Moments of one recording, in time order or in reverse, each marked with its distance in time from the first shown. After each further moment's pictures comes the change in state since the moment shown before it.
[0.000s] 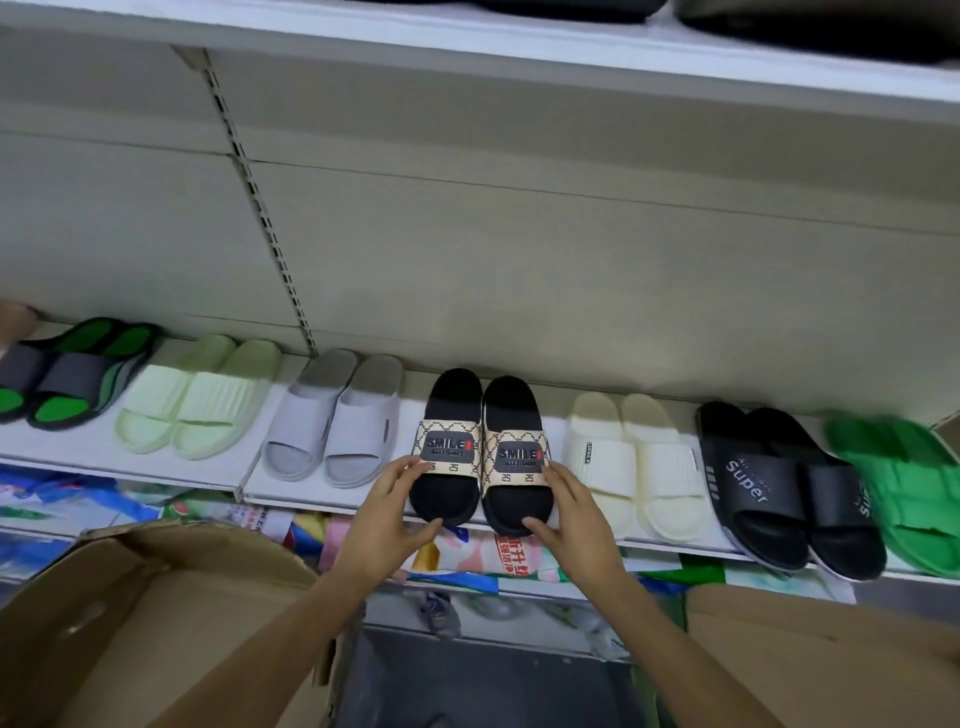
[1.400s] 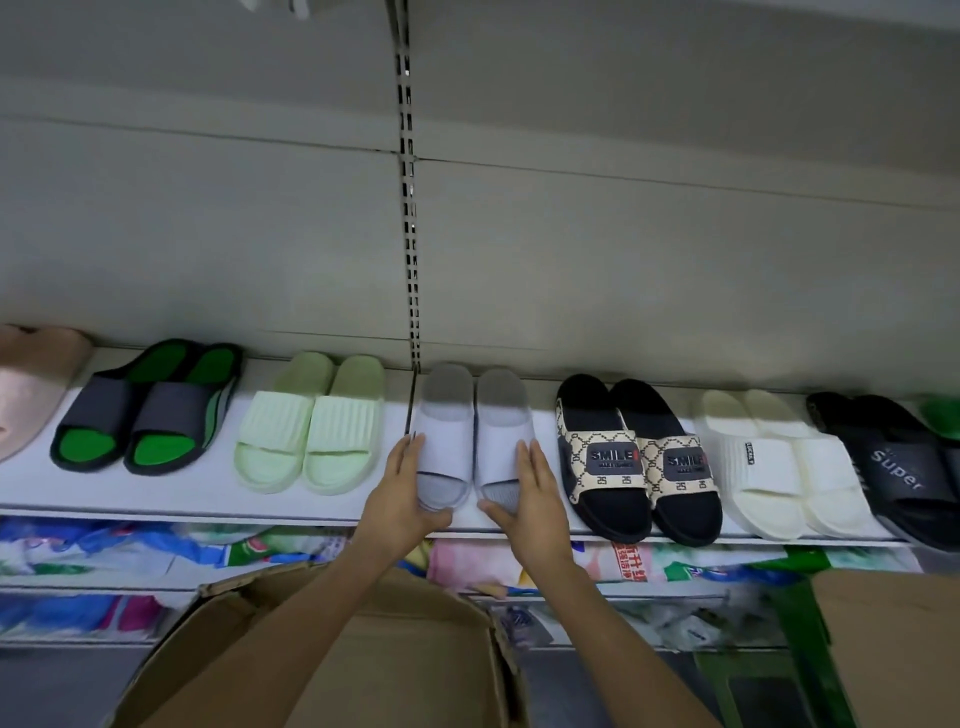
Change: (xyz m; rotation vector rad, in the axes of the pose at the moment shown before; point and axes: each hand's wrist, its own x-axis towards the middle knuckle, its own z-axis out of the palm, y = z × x) left_hand 0.035 -0.190 -0.141 -0.002 -0.158 -0.136; right_hand 0.084 -0.250 0.171 0.079 0.082 0.202
